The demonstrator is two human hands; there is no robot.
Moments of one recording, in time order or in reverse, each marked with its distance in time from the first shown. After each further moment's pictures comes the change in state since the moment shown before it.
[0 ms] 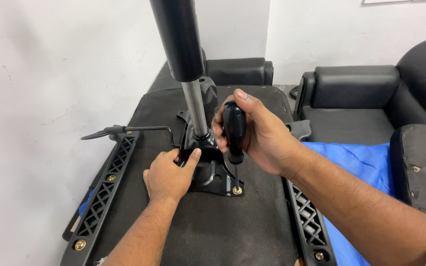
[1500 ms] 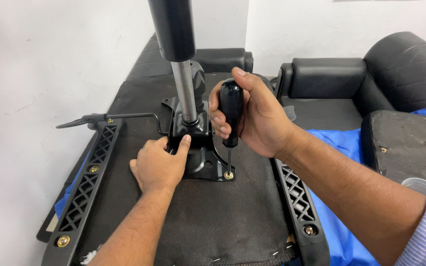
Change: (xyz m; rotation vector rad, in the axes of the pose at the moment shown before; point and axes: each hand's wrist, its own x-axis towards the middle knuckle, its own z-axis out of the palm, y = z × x) left_hand -0.009 0.005 -0.004 0.007 0.031 0.015; right_hand -0.004 0.002 -0.002 0.010 -0.105 -0.071
